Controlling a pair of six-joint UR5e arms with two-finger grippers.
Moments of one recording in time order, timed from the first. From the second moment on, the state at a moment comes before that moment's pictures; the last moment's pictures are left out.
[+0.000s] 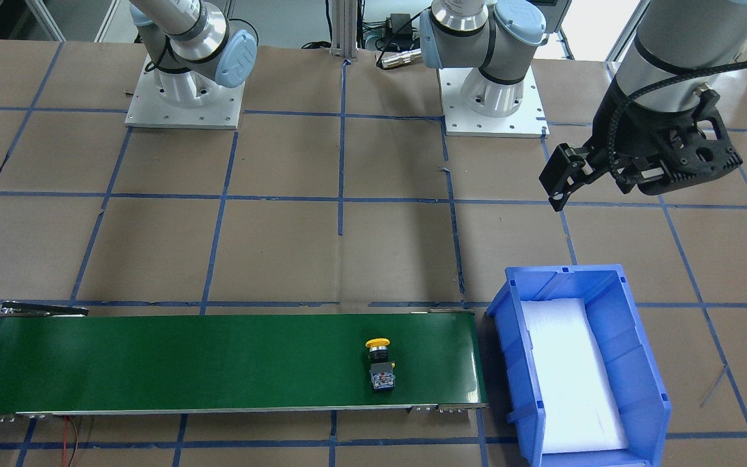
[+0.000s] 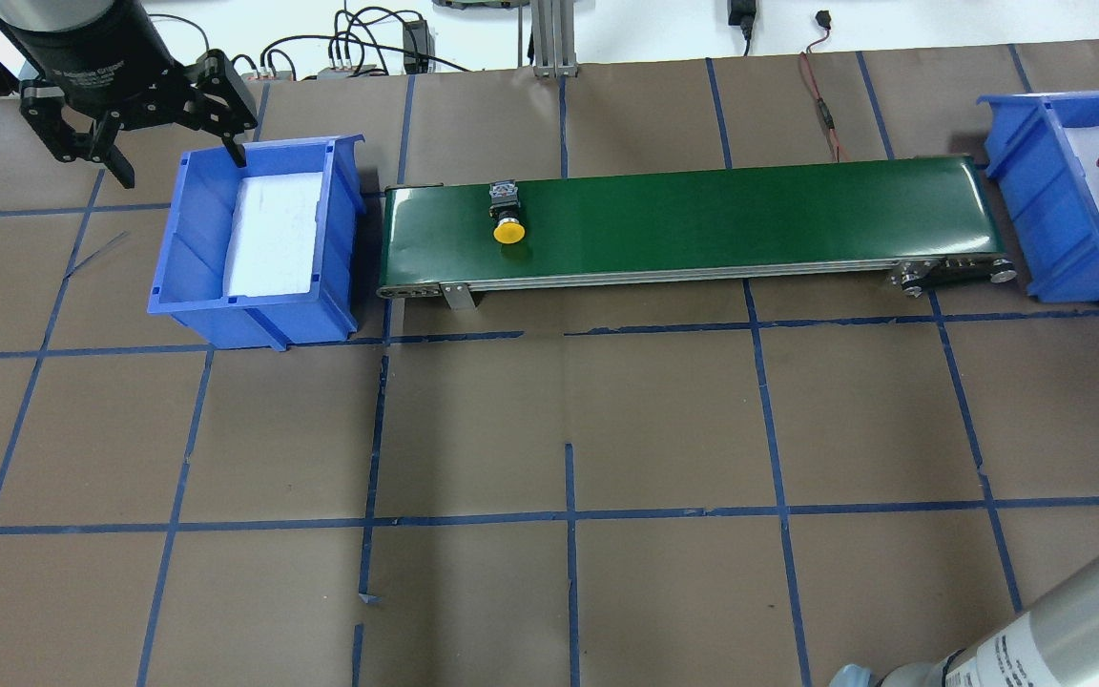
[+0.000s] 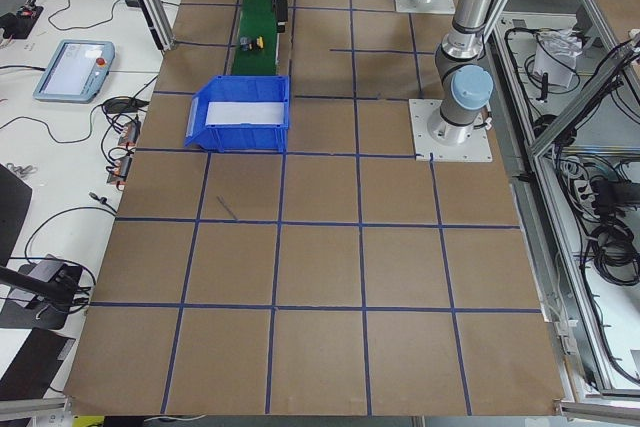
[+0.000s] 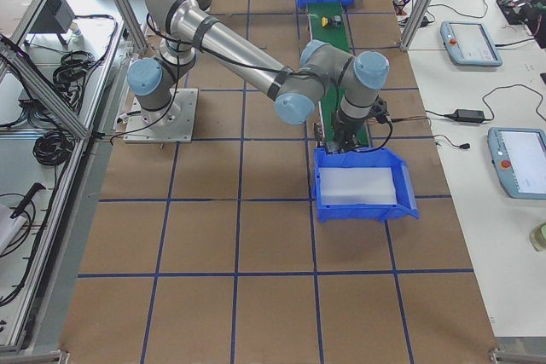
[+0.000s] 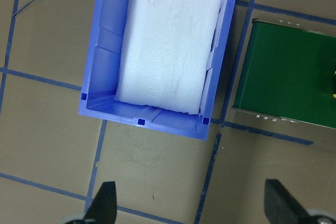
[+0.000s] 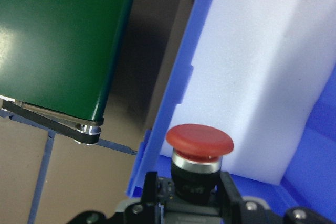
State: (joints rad) left arm -1.49 -1.67 -1.41 -1.60 1.67 -0.17; right arm 0.98 -1.11 1.32 -1.78 -1.61 -0.90
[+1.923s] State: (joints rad) left arm -1.51 -1.65 -1.43 -1.61 1.55 0.04; right arm 0.93 -0.84 1.22 -1.98 -1.56 -0.98
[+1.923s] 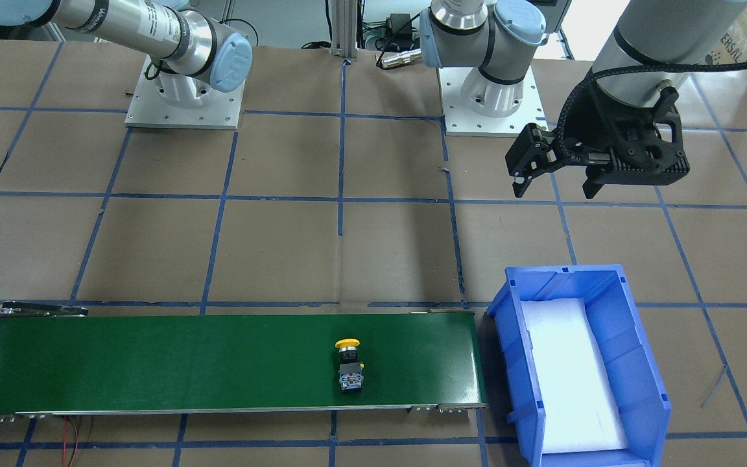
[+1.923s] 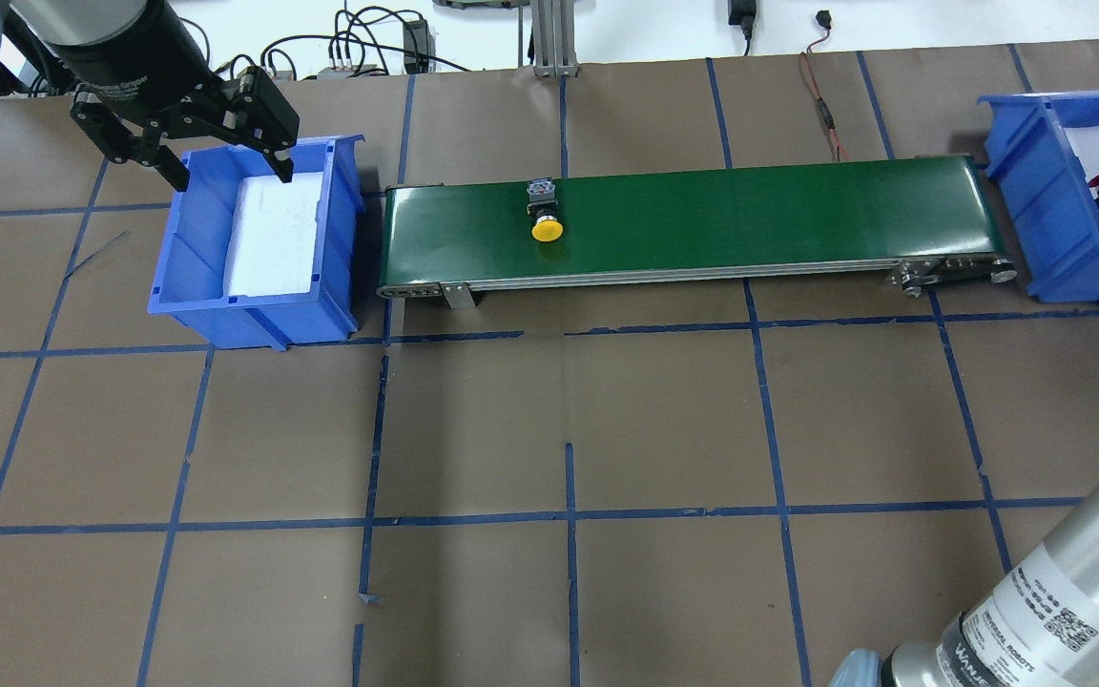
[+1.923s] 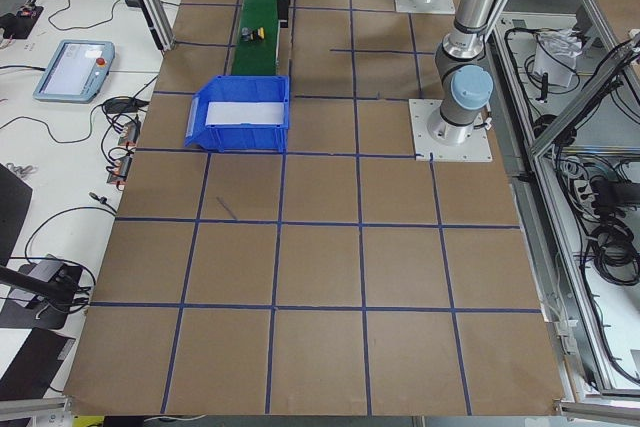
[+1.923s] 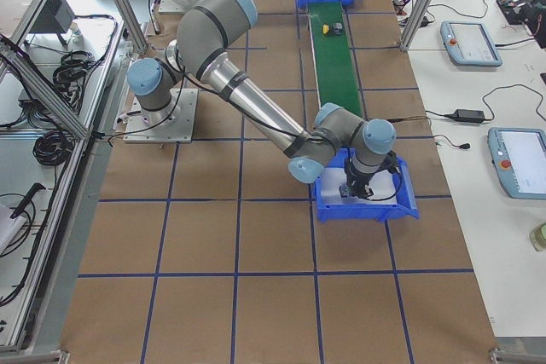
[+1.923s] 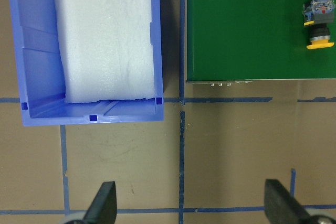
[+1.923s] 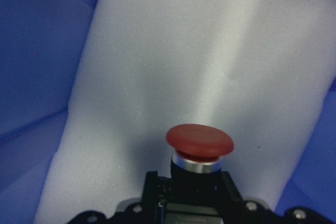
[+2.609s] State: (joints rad) left arm -1.50 -1.58 -1.49 -1.59 1.57 0.03; right arm 0.93 -0.85 1.22 -1.97 -1.56 -0.97
